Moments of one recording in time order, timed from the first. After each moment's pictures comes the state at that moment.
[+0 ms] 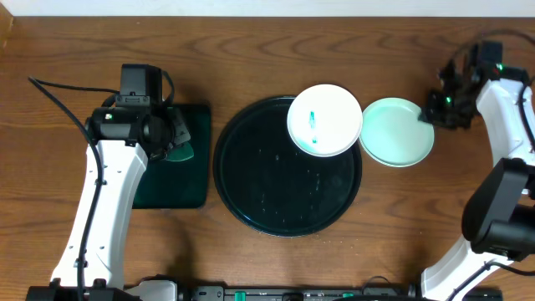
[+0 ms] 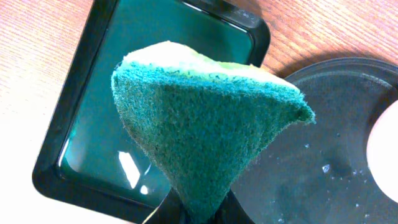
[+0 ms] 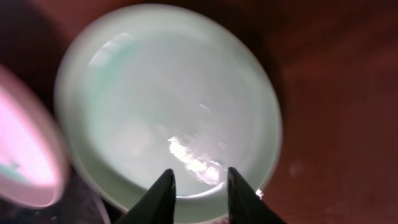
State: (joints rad) left arm -0.03 1.43 1.28 -1.05 -0.01 -0.43; right arm -0.18 1.93 1.58 -1.02 -0.19 0.02
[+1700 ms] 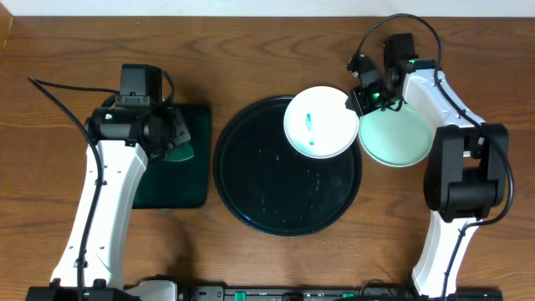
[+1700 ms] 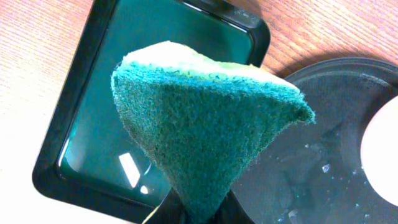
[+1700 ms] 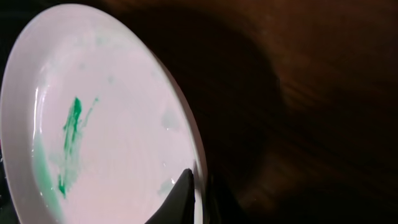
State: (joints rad) left arm -0.03 1.43 1.28 -1.05 -0.01 -0.43; right arm 0.09 2.17 1.63 -0.74 -0.43 -0.31
